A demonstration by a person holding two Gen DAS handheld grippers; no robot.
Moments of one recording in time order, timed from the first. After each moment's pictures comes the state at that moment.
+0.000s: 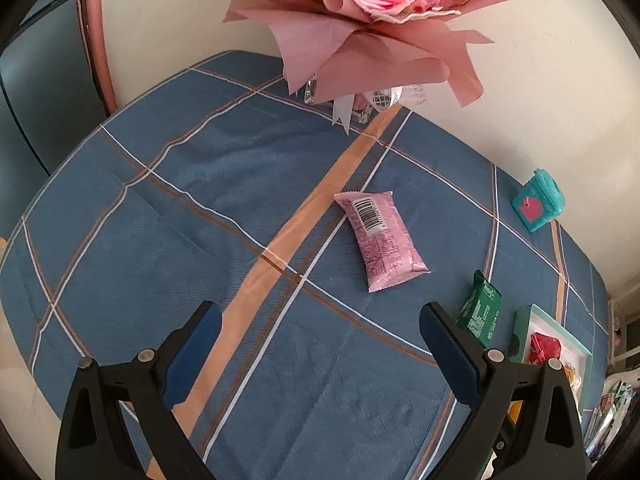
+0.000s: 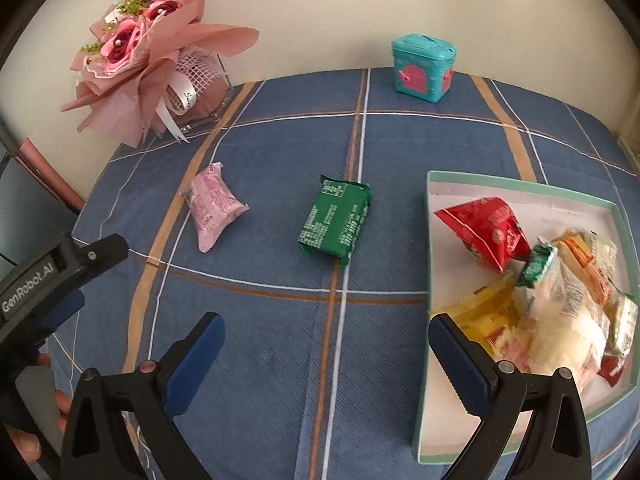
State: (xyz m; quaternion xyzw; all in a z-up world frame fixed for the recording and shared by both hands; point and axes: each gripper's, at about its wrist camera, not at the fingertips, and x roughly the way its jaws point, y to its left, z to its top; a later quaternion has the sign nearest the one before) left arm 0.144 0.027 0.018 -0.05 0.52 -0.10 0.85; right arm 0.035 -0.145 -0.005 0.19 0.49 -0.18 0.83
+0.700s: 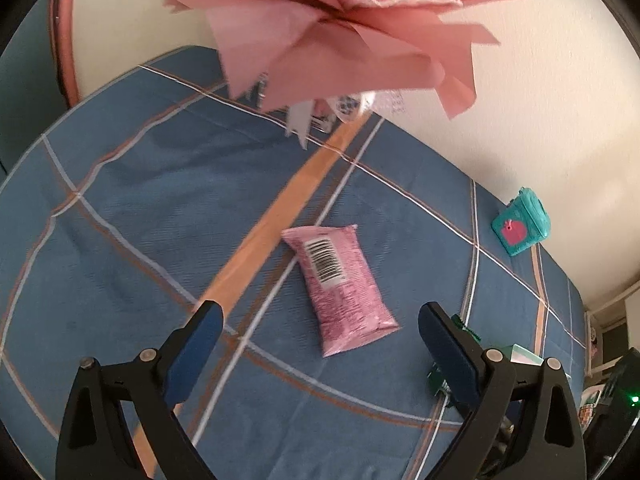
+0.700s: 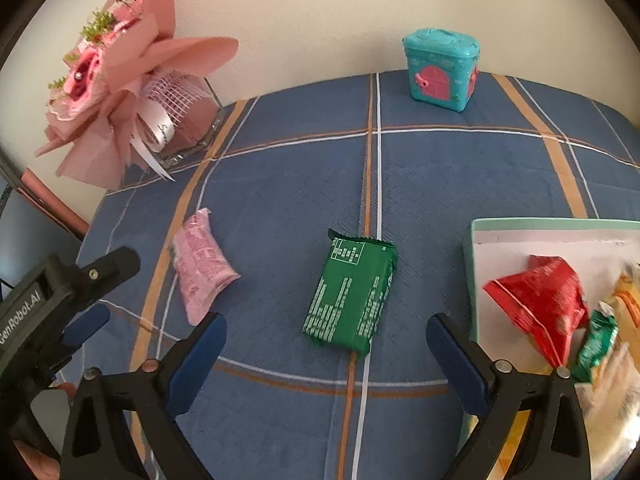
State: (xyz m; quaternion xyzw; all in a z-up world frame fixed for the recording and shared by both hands) left arm 0.199 -0.007 -0.005 -0.09 0.51 -0.16 0.84; right arm 0.099 -0.172 -0.031 0.22 0.47 -0.17 0.84
